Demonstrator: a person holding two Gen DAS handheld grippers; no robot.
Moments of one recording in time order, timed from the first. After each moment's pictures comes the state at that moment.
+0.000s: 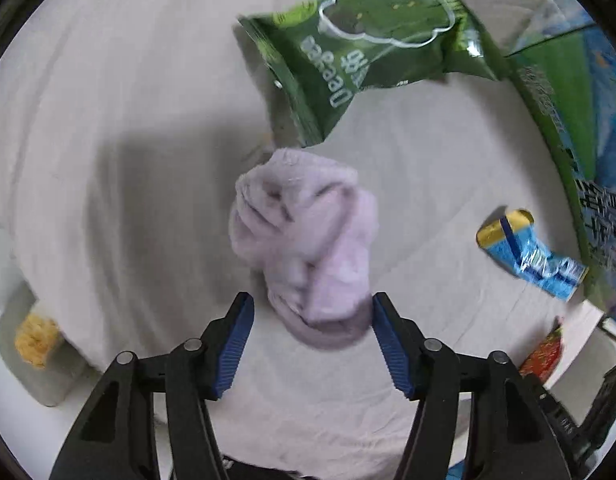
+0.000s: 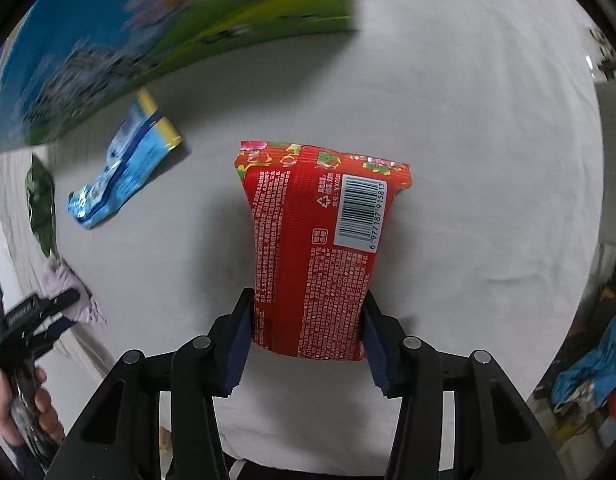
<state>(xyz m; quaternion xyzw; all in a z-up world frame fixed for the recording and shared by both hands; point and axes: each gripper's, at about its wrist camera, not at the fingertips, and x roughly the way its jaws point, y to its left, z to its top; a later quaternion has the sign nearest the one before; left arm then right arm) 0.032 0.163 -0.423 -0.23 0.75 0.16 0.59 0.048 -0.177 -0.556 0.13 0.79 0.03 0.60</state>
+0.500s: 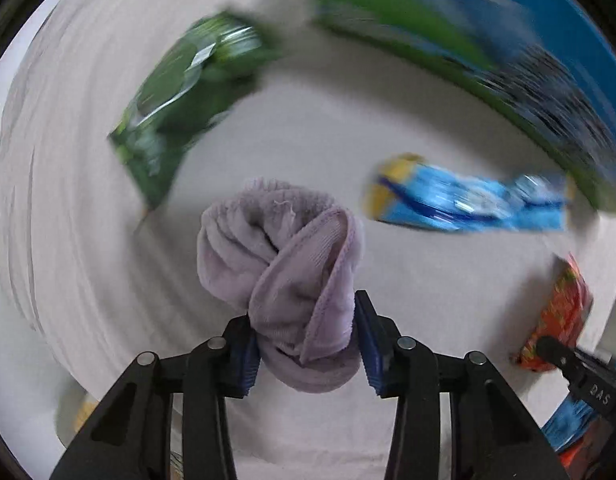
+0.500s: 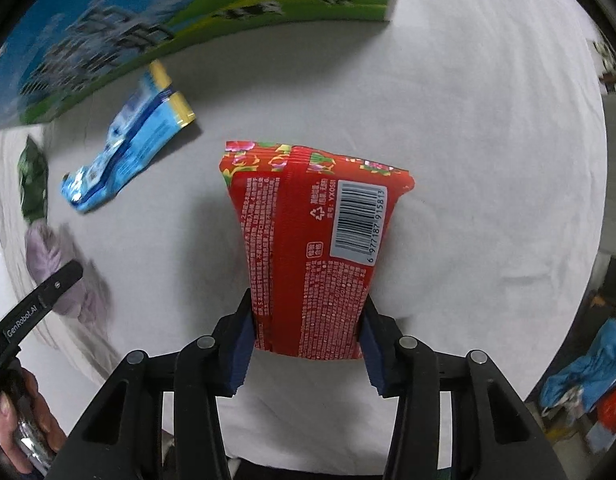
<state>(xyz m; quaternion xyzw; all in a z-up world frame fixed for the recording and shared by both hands) 0.023 0.046 -0.394 -0.04 0.74 0.08 0.67 0.043 -0.153 -0.543 0.10 0.79 0.04 0.60</state>
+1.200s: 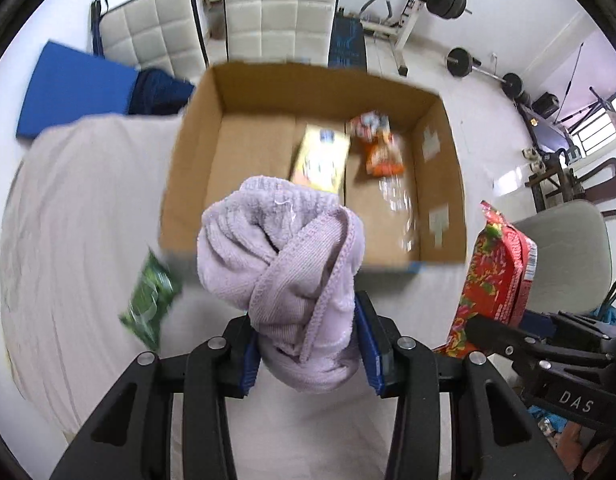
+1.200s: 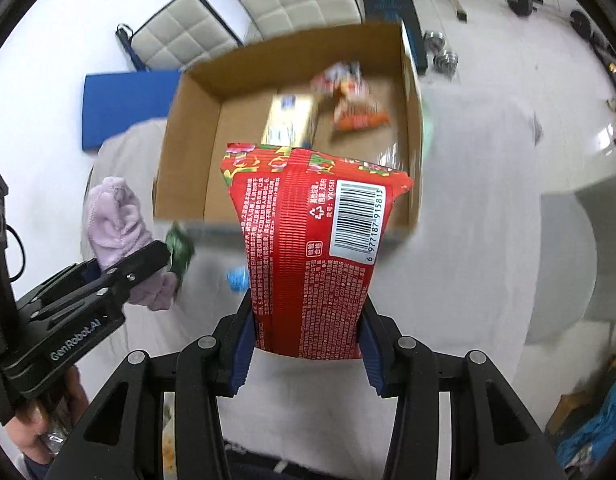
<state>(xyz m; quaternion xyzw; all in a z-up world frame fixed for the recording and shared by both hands) 0.125 0.009 -0.237 -0.01 0.62 -0.08 0.78 0.136 -0.172 -0.330 0.14 0.67 0.09 0.73</state>
